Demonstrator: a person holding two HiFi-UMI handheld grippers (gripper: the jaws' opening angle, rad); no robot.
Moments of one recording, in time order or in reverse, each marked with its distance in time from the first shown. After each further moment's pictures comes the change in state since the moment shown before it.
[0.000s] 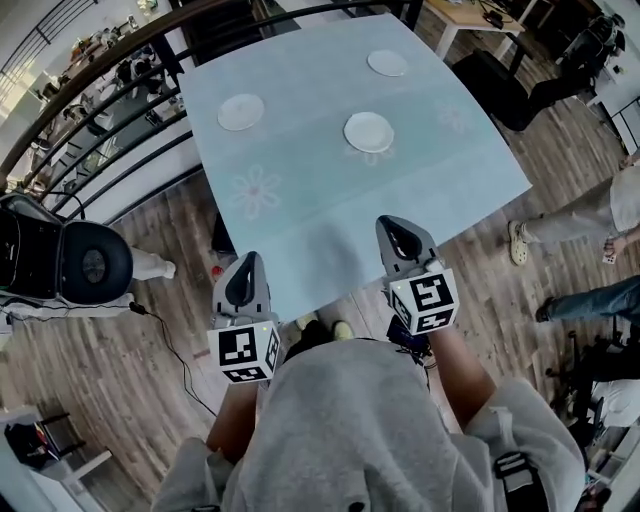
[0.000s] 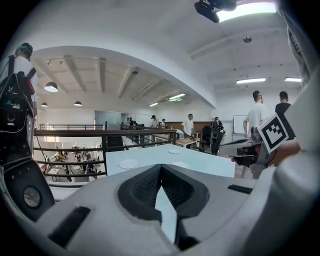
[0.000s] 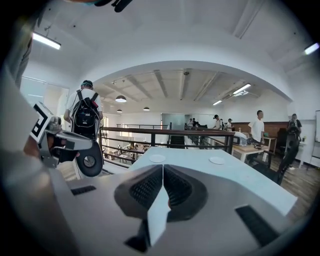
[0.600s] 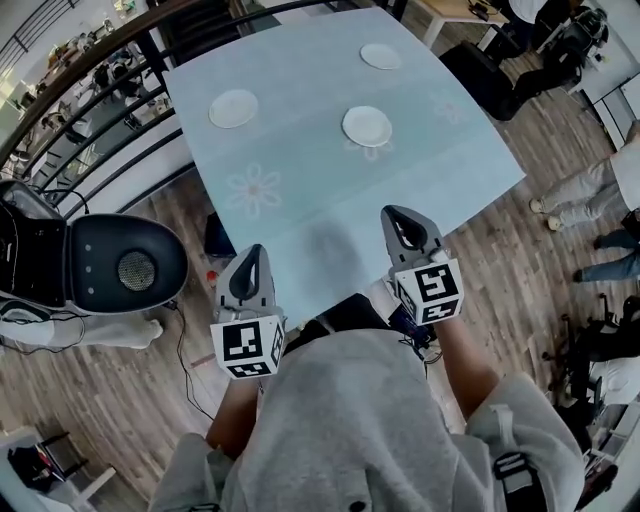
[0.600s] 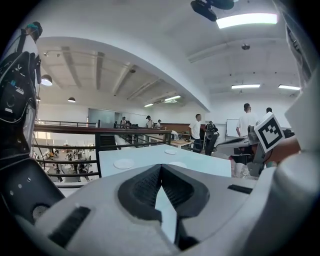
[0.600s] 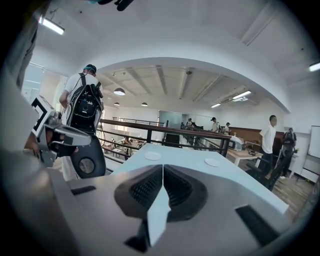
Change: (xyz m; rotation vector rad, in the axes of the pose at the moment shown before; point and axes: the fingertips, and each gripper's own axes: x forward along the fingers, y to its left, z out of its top) left arm 0.042 0.047 -0.011 -0.010 -0.005 -0.096; right arm 0.052 0.011 0.002 -0.071 0.041 -0.074
